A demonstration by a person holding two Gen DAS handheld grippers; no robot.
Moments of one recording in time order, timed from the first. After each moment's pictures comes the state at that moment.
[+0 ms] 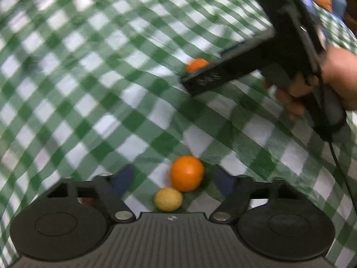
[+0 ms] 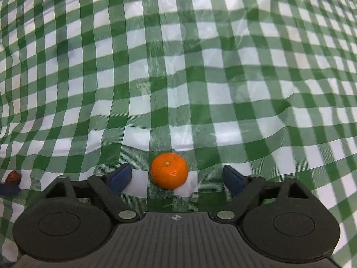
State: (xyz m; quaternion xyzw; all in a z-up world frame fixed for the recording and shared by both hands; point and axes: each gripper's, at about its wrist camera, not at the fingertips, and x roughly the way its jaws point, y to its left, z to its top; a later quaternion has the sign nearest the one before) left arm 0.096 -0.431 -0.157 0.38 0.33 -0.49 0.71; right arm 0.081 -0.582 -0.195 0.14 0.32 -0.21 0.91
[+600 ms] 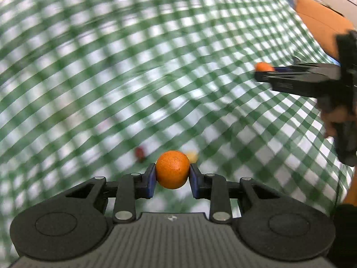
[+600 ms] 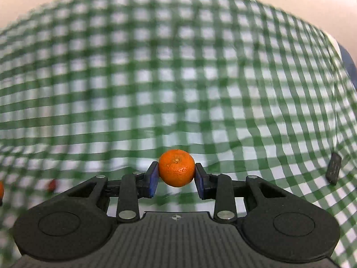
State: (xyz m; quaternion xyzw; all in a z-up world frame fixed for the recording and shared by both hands) left arm 0.056 -0.276 -0.044 0.26 0.34 -0.42 0.80; right arm -0.041 -0.503 -0.098 0.07 0.23 -0.24 0.94
